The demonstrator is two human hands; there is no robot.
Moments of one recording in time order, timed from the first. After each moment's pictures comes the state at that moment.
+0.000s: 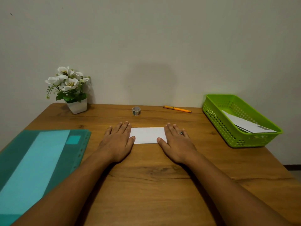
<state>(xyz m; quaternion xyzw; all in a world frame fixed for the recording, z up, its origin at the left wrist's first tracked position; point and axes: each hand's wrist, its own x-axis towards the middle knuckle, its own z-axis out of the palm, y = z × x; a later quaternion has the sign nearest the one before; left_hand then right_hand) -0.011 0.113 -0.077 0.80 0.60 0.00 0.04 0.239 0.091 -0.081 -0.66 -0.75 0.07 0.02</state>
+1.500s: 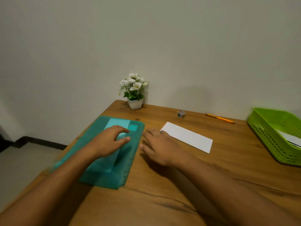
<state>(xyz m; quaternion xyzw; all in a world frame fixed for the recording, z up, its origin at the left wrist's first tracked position) -0.181 -0.018 -0.010 0.72 0.66 0.17 0.14 0.050 0.010 -0.008 -0.42 -0.90 0.10 0.05</state>
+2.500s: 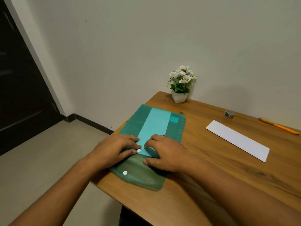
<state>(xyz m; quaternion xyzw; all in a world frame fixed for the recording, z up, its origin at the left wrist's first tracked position) -0.288 -0.133 -0.047 0.75 0.65 0.13 0.06 -0.063 -0.043 -0.029 -0.25 -0.97 0.07 0.02</state>
